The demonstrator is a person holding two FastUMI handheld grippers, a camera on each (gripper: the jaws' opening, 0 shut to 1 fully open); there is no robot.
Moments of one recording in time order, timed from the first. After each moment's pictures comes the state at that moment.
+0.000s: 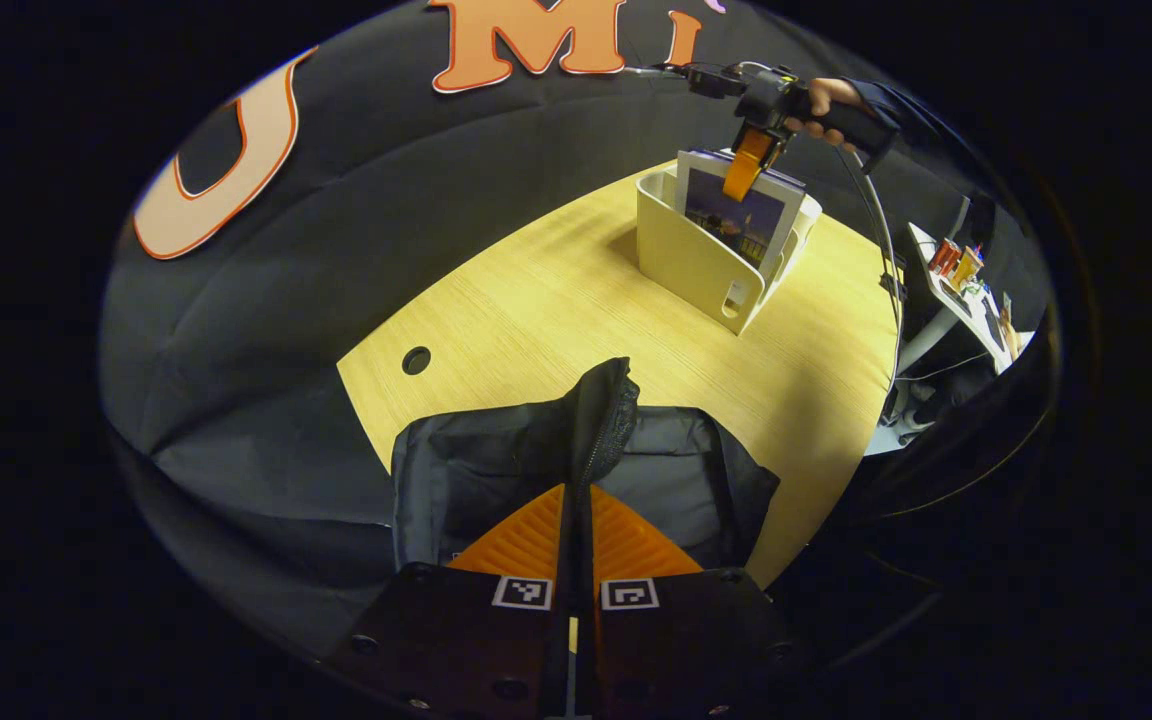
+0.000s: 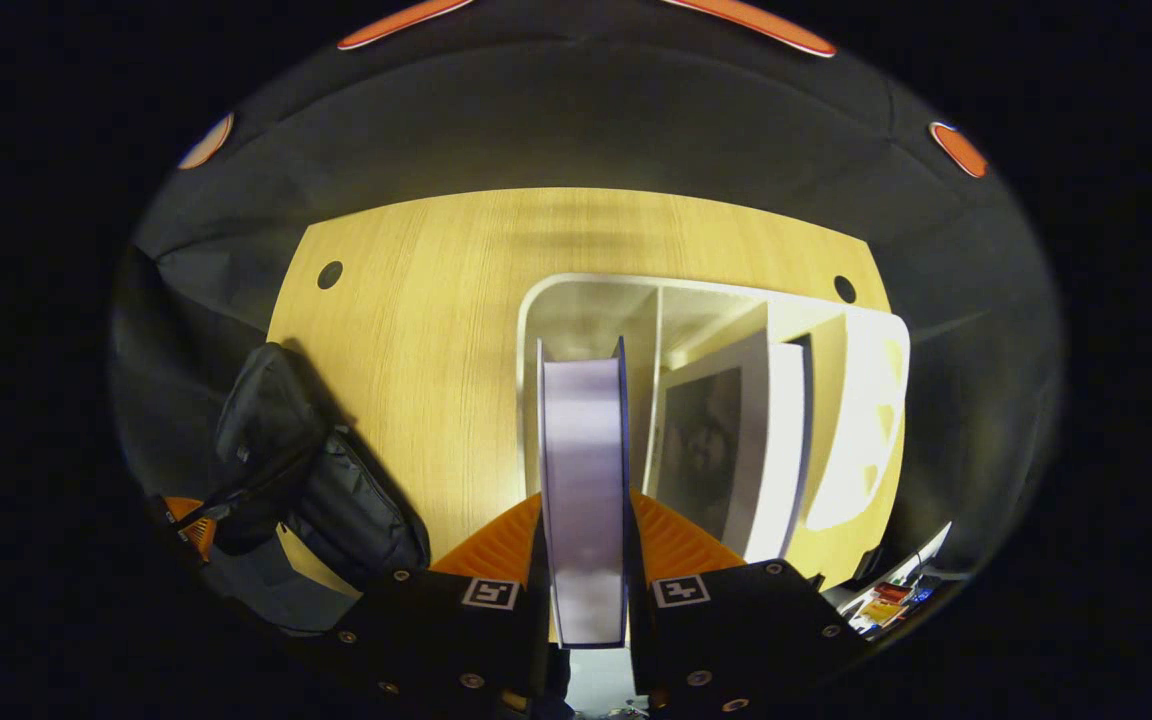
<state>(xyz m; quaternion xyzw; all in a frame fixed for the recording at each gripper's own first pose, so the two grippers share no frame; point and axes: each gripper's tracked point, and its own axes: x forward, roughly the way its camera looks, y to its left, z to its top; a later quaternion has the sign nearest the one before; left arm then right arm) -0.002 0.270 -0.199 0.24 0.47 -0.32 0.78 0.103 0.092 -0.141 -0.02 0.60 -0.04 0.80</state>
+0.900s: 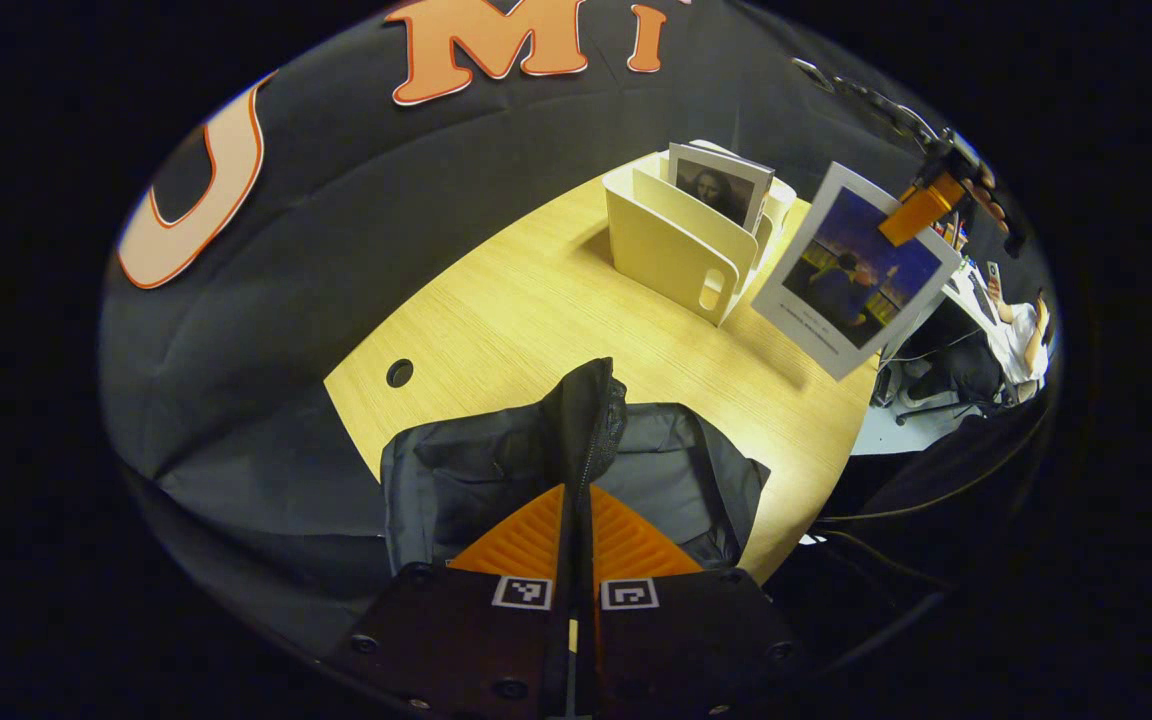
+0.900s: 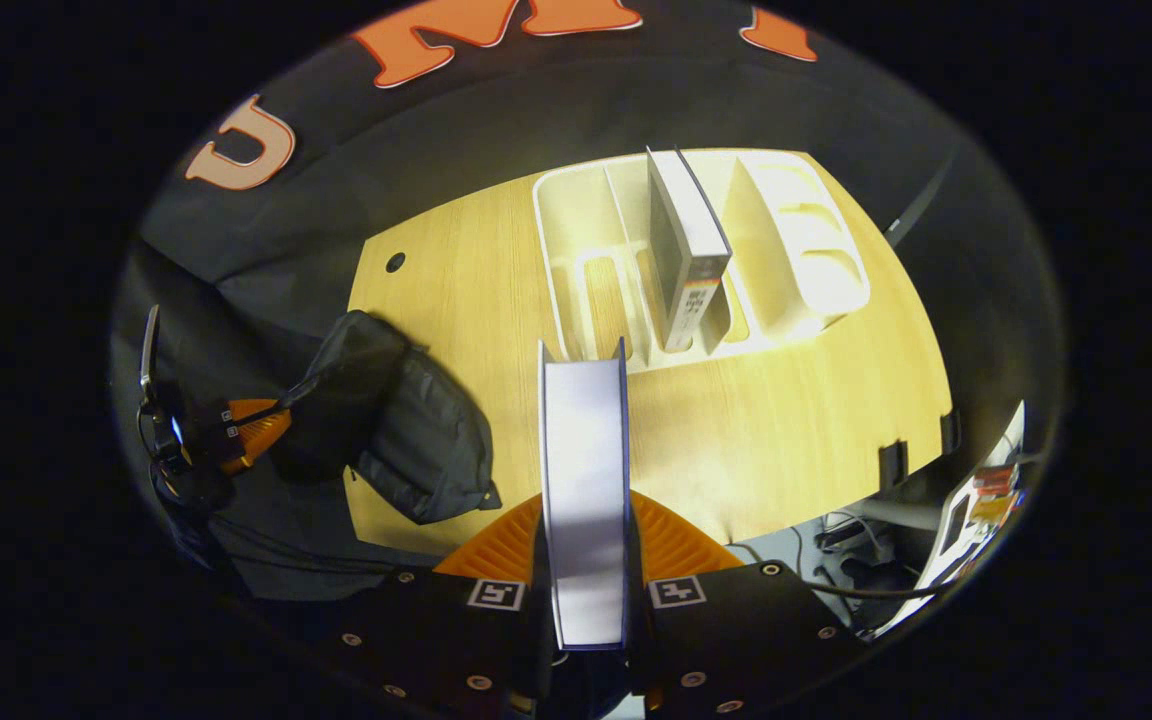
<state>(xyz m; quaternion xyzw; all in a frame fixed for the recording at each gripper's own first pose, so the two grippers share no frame) -0.014 0.256 -0.196 0.26 0.46 -0.34 0.78 -0.109 0.131 -0.129 0.15 0.56 -0.01 0.81</state>
